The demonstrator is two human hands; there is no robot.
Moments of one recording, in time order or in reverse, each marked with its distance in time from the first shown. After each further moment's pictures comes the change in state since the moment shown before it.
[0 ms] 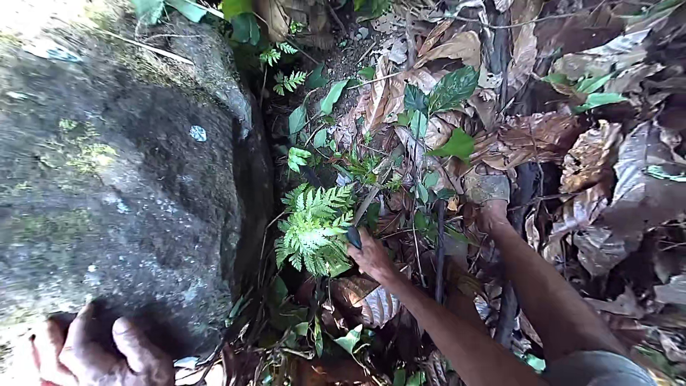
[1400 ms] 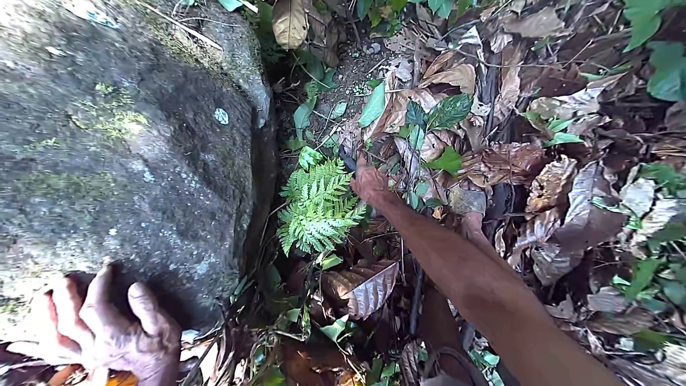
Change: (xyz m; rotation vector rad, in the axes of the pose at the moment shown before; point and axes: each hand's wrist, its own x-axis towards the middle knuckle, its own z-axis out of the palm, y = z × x) left_hand -0.005 0.002 0.002 -0.030 0.043 -0.076; right_hand 0.154 -0.047 -0.042 -0.564 -0.078 0.225
